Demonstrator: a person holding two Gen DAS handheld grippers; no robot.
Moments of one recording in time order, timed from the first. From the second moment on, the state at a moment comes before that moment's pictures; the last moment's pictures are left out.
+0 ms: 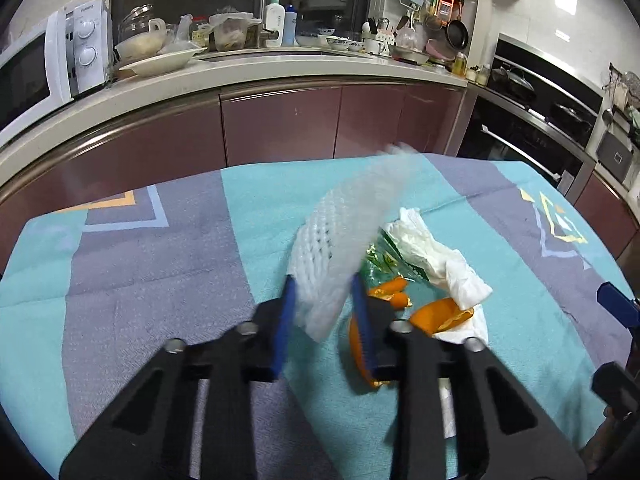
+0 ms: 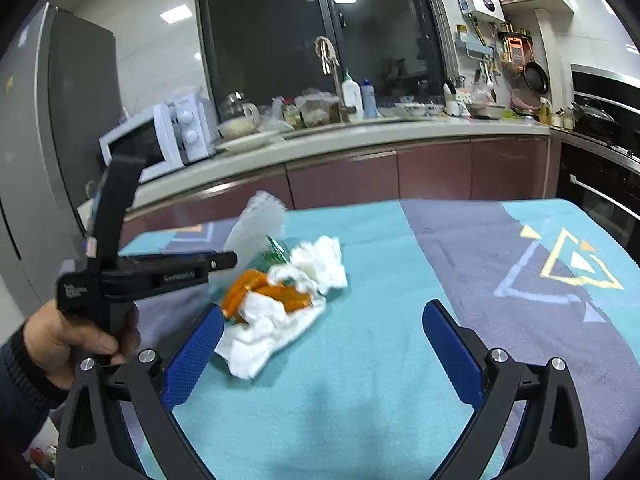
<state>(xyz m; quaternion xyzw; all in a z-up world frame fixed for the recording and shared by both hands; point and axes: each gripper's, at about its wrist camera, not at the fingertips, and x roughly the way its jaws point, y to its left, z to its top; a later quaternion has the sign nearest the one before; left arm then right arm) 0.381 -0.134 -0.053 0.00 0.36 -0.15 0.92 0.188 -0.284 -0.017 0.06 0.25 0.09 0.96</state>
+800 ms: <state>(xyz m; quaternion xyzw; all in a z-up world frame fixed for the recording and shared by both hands) 0.341 -0.072 -0.033 -0.06 0.33 -0.12 0.93 0.361 -0.212 -0.032 -0.06 0.39 0.20 0.90</state>
